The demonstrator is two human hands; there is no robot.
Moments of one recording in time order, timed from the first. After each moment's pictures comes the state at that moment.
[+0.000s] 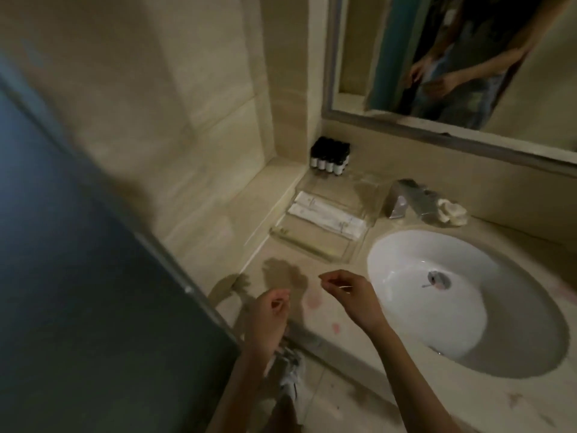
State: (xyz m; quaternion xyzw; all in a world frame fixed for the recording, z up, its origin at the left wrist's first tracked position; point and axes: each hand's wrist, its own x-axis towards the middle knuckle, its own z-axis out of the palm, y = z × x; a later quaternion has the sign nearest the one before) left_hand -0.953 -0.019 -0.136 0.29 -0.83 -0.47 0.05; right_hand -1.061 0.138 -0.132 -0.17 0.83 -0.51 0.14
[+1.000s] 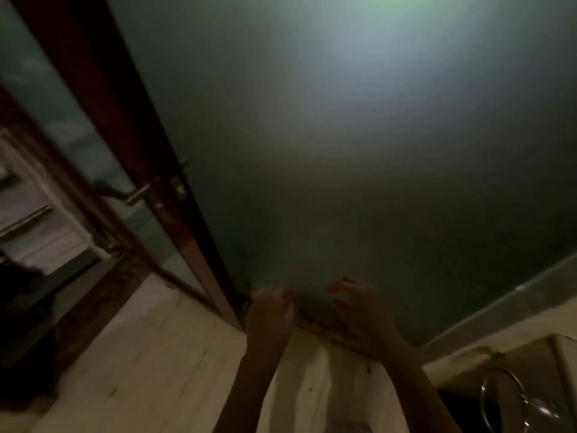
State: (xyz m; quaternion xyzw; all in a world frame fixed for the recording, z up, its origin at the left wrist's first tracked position) left_hand -0.466 0.074 -0.092 0.78 -0.55 -0.19 0.24; right_hand -0.637 0.003 -0.094 -0.83 0.49 -0.15 0.21
